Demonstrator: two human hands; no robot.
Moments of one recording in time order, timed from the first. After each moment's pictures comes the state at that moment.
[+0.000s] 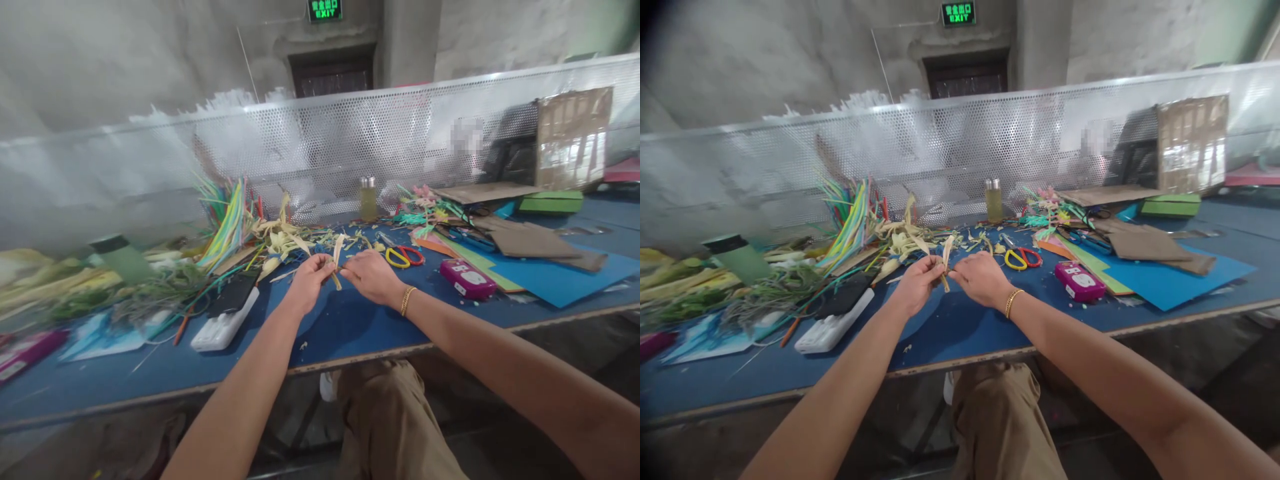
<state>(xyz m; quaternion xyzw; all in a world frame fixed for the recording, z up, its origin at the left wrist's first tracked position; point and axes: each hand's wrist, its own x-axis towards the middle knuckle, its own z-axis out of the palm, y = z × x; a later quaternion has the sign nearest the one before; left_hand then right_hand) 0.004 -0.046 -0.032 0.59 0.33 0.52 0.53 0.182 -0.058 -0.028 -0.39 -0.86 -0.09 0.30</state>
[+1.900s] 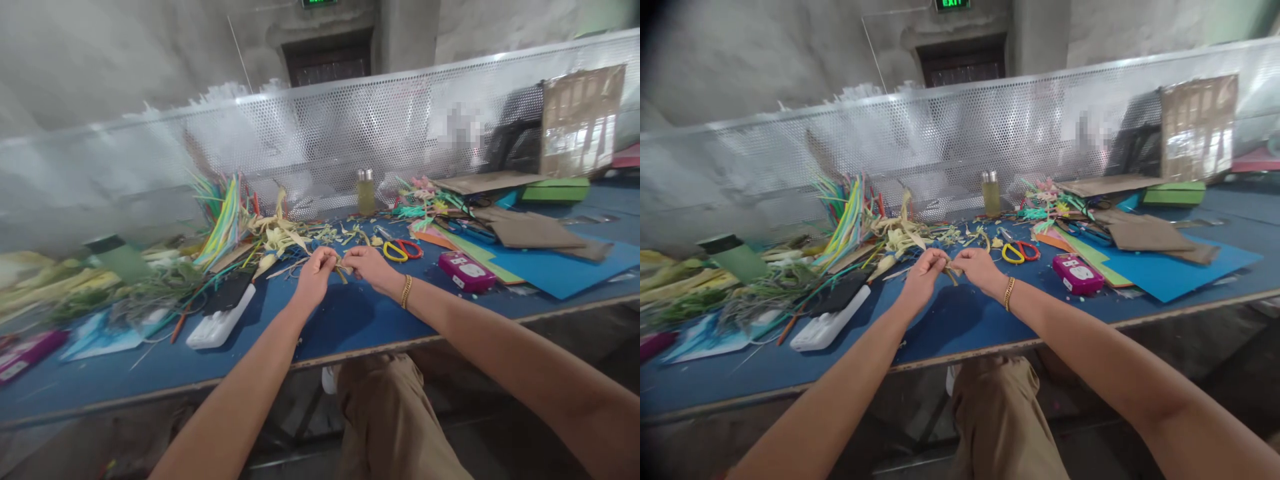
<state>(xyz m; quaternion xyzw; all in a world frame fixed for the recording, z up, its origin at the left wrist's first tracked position) 0.015 -0.048 -0.035 0.71 0.37 0.51 0.33 0.170 -0.044 -0.038 -0.41 -0.60 0.46 0.51</state>
